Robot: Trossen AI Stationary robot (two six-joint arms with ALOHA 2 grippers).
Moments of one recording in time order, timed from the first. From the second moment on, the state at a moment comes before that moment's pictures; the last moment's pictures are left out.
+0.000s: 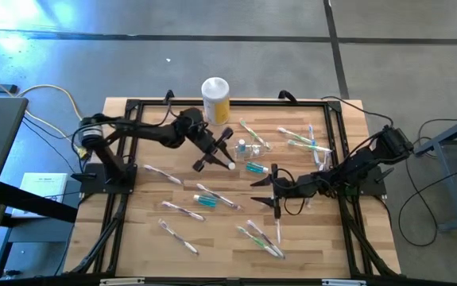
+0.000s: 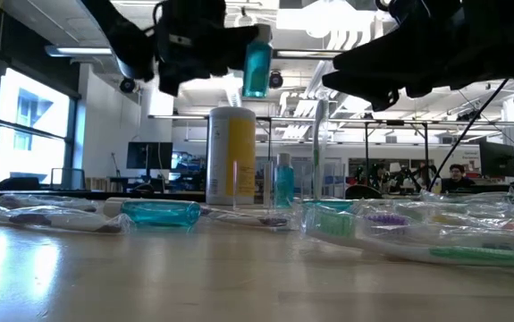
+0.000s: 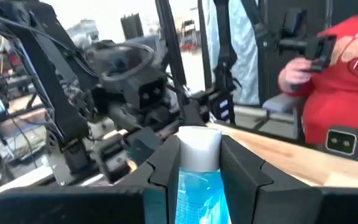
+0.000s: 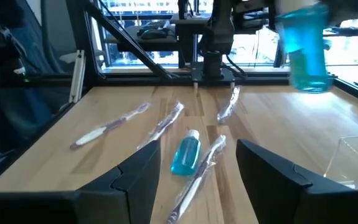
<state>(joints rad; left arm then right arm) 0.32 1.67 0.89 0.85 1.05 0.24 0.36 1.53 0.38 1.05 0.32 0.08</state>
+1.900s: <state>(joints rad) 0.29 1.90 0.98 1.02 0.03 -0.08 0.51 1.51 0.38 1.15 0.53 0.04</state>
